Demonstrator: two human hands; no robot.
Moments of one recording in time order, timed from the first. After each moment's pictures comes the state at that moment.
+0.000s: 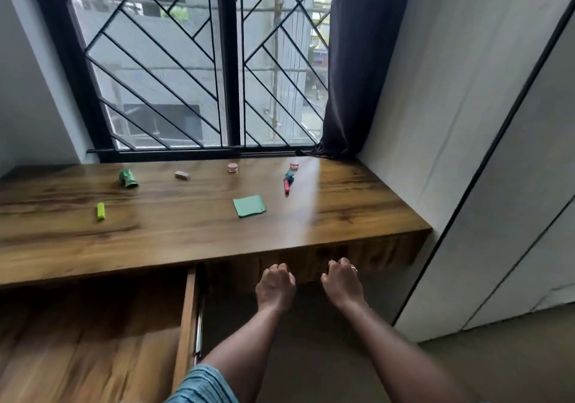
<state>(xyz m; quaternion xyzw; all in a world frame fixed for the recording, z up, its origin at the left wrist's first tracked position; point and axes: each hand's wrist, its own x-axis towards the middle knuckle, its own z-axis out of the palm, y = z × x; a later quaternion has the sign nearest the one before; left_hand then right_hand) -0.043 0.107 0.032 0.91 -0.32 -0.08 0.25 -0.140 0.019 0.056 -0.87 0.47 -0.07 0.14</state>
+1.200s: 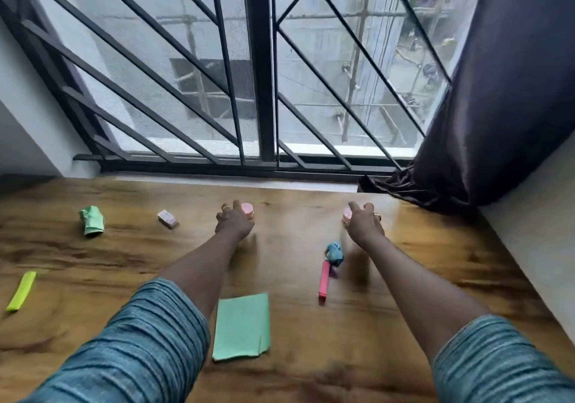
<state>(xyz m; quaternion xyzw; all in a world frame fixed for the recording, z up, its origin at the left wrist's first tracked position) 0.416 -0.165 0.054 0.97 -0.09 -0.14 0.17 0.263 -0.377 0.062 -0.91 0.37 -0.02 0.19</state>
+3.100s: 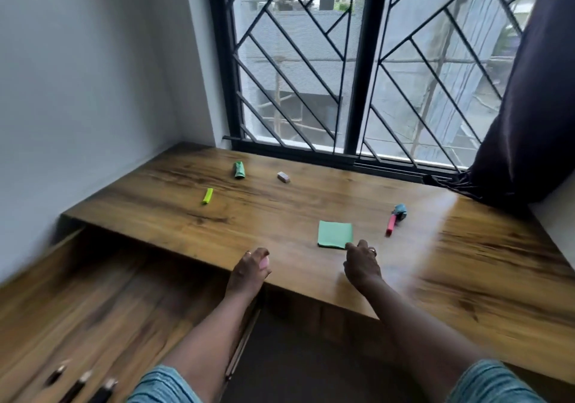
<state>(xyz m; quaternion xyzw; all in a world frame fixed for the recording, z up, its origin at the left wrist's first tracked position) 0.135 0.150 0.038 0.95 -0.11 -0.02 0.28 0.082 -0.081 0.064 -0.96 0.22 0.00 0.16</state>
